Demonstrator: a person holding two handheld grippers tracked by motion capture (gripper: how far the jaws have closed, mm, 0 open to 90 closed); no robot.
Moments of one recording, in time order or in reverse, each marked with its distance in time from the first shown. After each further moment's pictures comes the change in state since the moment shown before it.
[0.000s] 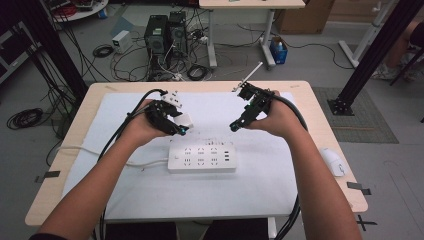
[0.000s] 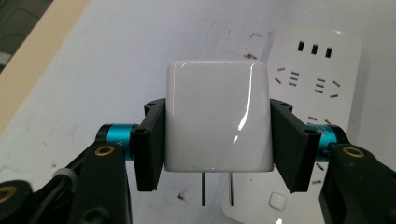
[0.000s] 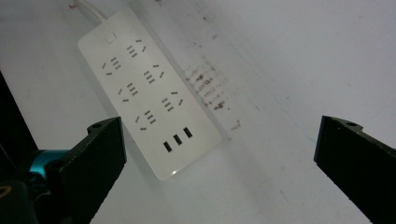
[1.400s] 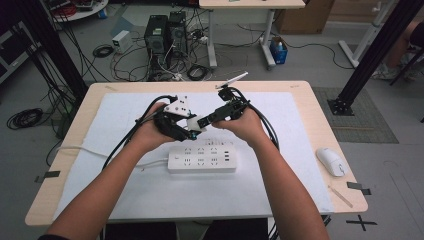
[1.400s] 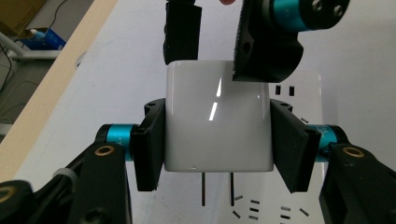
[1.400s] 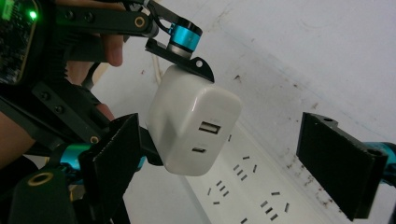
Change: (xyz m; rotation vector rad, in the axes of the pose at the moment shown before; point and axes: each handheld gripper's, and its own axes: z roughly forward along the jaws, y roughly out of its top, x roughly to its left) left arm -0.024 0.010 0.009 -0.159 -0.023 0.145; right arm 0.005 0.026 0.065 -0.222 0.356 0.276
